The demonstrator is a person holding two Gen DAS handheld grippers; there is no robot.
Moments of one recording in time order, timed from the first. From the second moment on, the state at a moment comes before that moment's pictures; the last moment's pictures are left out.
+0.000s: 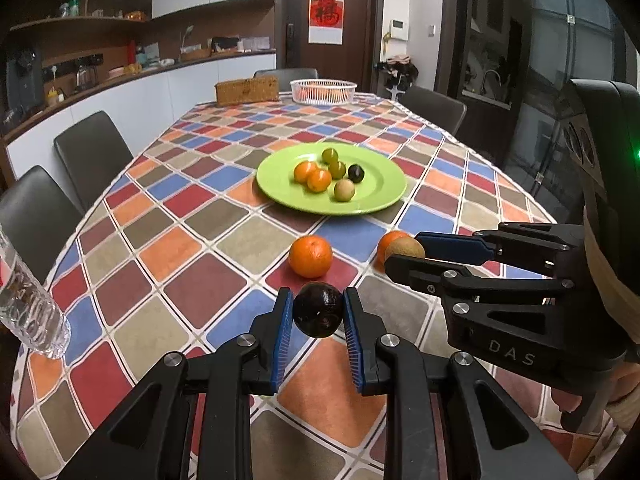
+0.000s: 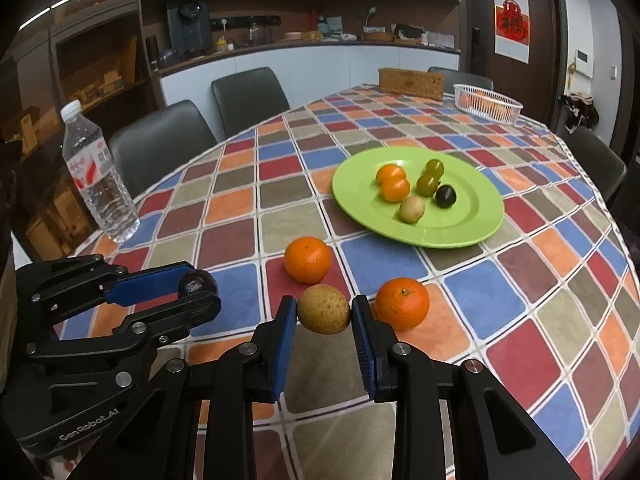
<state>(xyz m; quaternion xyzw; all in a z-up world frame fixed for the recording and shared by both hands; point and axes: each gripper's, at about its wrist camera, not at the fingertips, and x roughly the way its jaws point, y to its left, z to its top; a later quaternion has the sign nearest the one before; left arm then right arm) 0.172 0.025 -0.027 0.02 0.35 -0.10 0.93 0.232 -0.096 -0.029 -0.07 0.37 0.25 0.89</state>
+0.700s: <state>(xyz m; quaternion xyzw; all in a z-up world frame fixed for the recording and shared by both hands) 0.172 0.010 0.020 0.03 0.28 -0.11 0.95 0.215 -0.119 0.022 -0.05 0.30 0.23 0.92</state>
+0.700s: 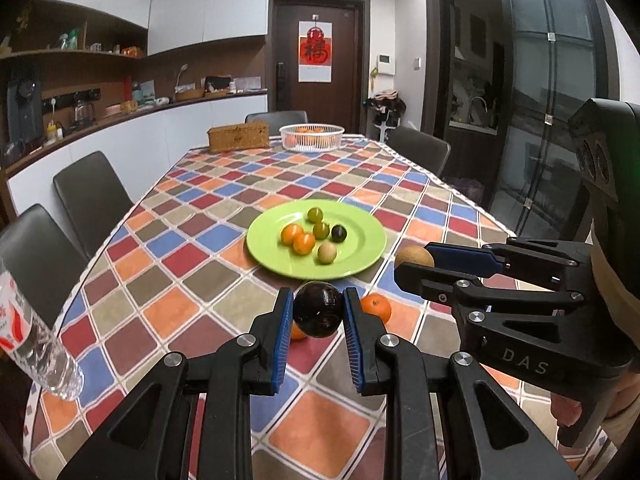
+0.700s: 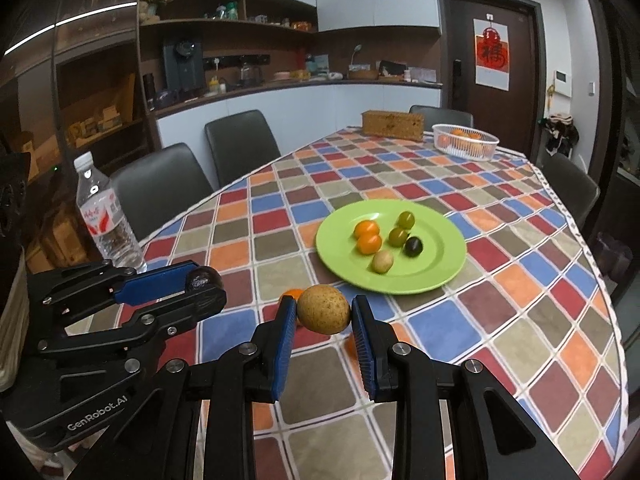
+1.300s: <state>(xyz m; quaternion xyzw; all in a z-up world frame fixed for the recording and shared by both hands) 0.227 -0.006 0.056 0.03 0.24 -0.14 0.96 0.254 -0.140 0.066 -0.04 0.25 0.20 0.95</state>
